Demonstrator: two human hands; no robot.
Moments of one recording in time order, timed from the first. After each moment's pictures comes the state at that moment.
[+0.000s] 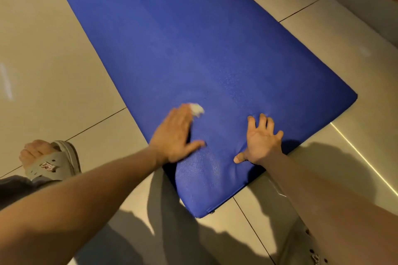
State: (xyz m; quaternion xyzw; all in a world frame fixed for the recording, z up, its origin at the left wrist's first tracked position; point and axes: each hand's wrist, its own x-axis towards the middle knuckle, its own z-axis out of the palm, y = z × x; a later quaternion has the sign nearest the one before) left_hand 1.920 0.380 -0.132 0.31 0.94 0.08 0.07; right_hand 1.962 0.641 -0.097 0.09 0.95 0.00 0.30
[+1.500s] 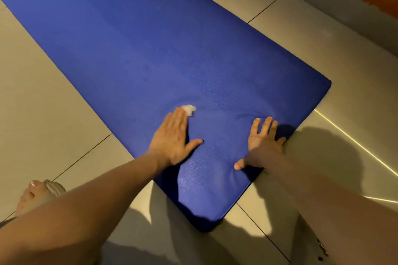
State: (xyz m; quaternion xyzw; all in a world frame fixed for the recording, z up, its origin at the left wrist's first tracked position) left_hand 1.878 0.403 -0.137 0.34 0.93 0.03 0.12; right_hand 1.965 0.654 -0.101 0.21 0.89 -0.03 0.40
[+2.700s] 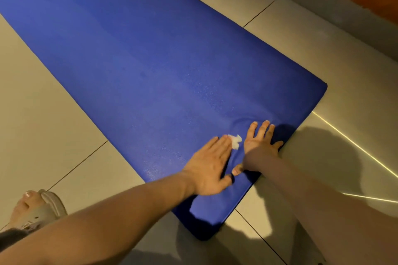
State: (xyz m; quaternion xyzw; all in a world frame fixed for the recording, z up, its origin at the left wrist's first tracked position) left_hand 1.938 0.472 -0.132 0.49 0.85 0.09 0.18; right_hand 1.958 0.652 -0.107 0.22 0.88 -0.02 0.42
